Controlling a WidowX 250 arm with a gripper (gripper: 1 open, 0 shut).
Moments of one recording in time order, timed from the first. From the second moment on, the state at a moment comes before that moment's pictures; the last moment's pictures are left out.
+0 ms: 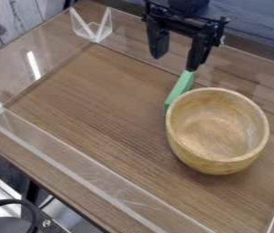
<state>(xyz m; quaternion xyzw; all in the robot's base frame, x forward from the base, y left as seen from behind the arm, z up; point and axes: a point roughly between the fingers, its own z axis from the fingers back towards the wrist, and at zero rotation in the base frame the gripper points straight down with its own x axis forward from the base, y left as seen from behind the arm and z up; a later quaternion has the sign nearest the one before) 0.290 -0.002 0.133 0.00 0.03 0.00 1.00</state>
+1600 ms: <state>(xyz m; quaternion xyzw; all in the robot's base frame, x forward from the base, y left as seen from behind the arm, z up) 0.299 0.004 0.056 0.00 0.09 0.01 1.00</state>
